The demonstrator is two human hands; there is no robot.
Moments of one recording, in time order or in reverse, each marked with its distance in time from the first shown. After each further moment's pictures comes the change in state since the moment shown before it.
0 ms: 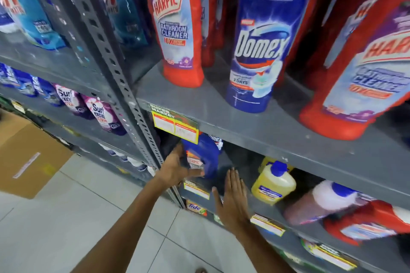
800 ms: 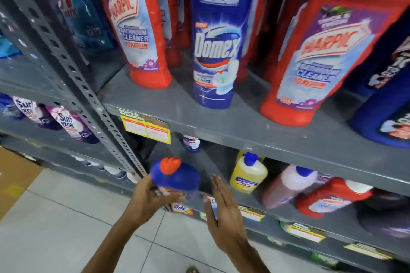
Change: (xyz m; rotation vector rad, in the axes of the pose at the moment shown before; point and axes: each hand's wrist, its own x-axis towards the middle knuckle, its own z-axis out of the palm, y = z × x) left_hand -0.088 0.004 0.003 -0.023 -0.012 0.161; right_hand -0.068 -0.005 -0.047 0.246 0.219 -0.135
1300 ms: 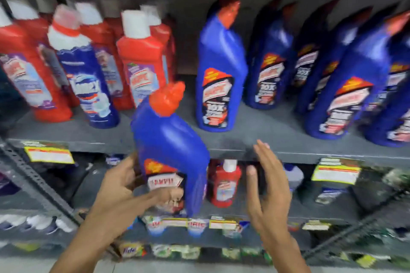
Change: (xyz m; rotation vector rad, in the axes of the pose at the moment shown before) left_hand -0.125 0.236 0.139 -0.274 -0.193 0.381; right_hand -0.076 0.017 -0.338 -0.038 0.761 -0.175
